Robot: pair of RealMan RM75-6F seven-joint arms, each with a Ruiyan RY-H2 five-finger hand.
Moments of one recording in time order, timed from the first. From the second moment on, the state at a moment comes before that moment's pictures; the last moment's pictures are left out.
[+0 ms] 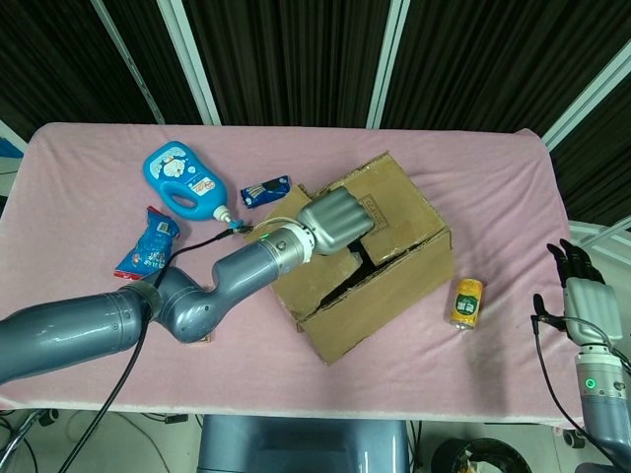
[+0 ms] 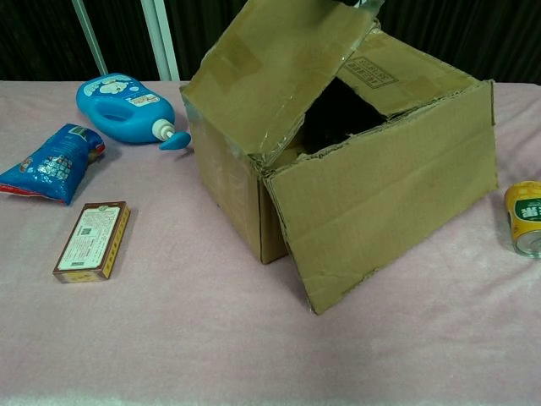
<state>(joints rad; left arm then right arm) -1.70 -1.13 -0.12 -1.59 0.54 0.39 0.53 0.26 -1.16 0.17 -1.58 -1.16 1.32 -0.06</state>
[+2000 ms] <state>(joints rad) -1.33 -0.55 0.09 -2.18 0.76 0.80 0.27 0.25 -1.15 0.18 -1.62 -1.20 1.29 -0.08</state>
